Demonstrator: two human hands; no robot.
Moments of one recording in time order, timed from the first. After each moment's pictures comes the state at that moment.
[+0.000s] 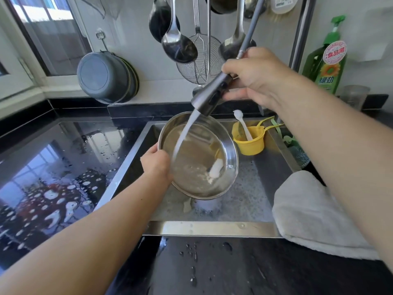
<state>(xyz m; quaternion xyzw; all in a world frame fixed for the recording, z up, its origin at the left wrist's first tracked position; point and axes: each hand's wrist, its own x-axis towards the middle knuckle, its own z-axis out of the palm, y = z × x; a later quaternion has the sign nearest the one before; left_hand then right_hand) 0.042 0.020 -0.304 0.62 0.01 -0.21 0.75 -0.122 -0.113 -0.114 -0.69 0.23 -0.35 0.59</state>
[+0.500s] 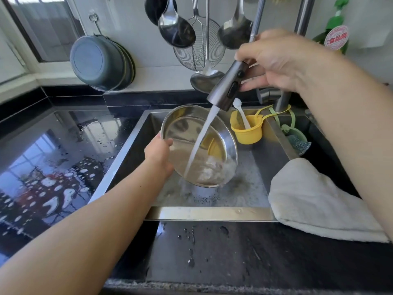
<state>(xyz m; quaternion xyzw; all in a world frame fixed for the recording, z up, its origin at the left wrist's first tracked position) 0.029 0.021 -0.304 0.57 0.02 -0.28 0.77 -0.152 -0.120 -0.108 -0.74 0.25 -0.29 0.55</state>
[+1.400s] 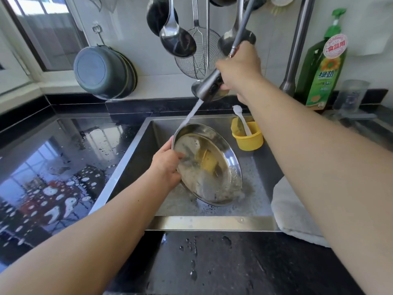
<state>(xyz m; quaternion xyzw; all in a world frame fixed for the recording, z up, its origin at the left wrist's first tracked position) 0.009 0.025 -0.292 0.56 -0.05 -0.34 0.75 -0.078 -0.126 -0.128 -0.70 0.35 -0.44 0.43</state>
